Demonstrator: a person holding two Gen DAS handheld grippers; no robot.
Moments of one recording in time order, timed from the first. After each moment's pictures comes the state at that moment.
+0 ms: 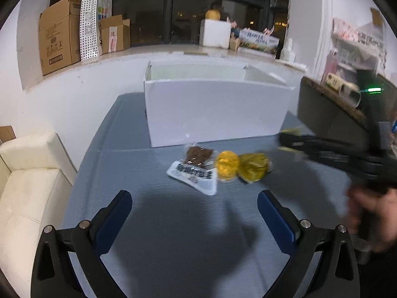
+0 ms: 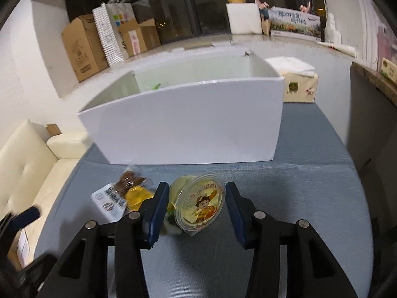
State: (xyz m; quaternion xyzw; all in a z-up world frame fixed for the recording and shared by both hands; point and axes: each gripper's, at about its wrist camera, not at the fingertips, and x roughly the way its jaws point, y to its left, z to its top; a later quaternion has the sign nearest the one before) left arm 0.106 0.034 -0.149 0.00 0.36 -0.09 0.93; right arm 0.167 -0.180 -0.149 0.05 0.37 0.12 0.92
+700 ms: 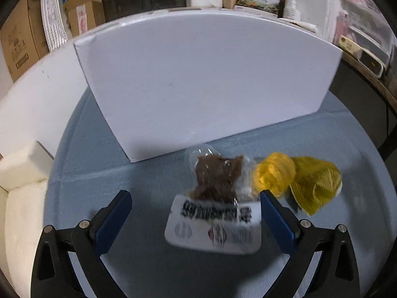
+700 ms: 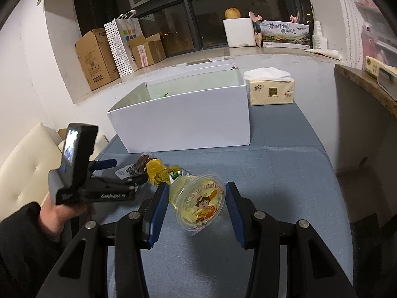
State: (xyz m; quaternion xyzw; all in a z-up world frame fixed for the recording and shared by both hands) left arm 0.225 0.014 -0.204 0.06 0.44 -0.12 0.89; right arm 0.098 -0.213 -0.128 0.07 0.35 0.13 0.93
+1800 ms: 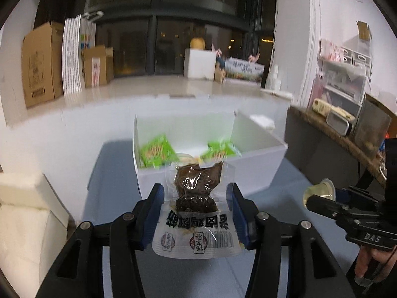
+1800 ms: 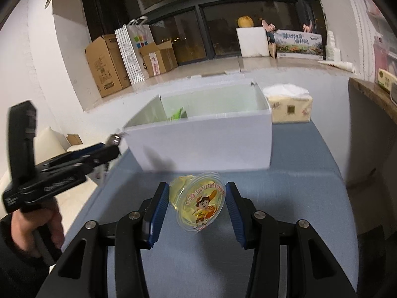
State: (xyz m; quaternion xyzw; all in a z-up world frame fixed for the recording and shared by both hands) left arm 0.171 0.044 -0.061 -0.01 0.29 -0.15 0.95; right arm 0.137 -0.190 -0.094 0.06 0.31 0.16 0.93
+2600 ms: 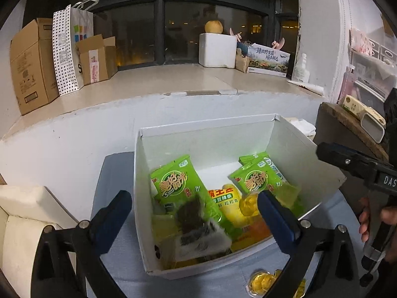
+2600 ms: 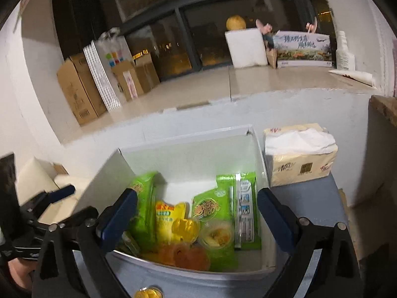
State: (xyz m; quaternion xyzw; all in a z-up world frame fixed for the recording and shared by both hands) left arm 0.301 0.034 -0.086 0.02 0.33 -0.11 0.94; right arm 0.309 -0.210 -0.080 0.10 0.31 0.14 0.93
